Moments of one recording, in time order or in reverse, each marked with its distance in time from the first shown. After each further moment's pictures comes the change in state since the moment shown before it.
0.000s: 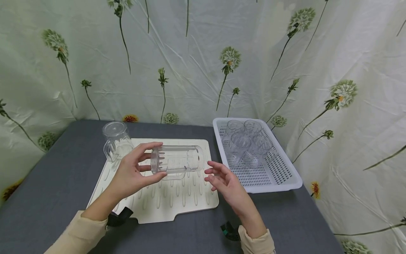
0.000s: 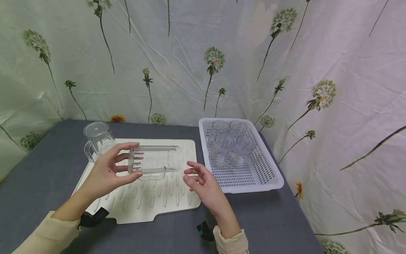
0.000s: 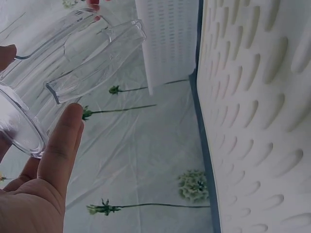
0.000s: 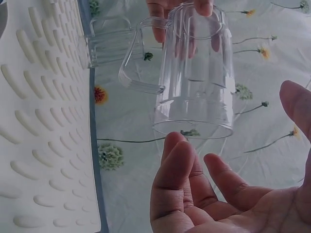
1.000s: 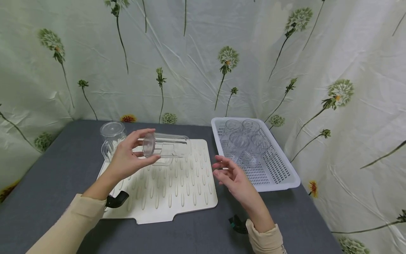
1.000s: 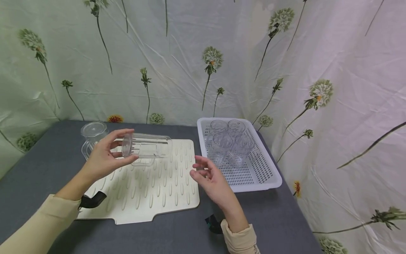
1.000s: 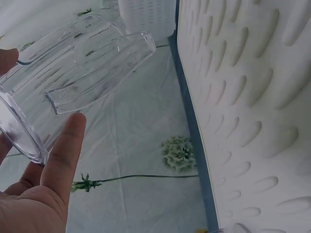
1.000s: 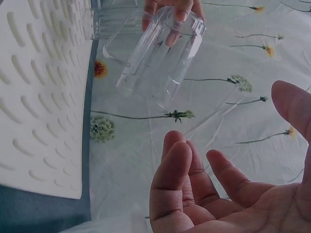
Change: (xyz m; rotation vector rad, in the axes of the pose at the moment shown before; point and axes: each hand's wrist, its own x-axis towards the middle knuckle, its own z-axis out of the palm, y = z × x) left_hand 0.032 -0.026 -0.021 0.187 0.034 -0.067; right_hand 0.000 -0.012 -0.022 -0.109 0.065 0.014
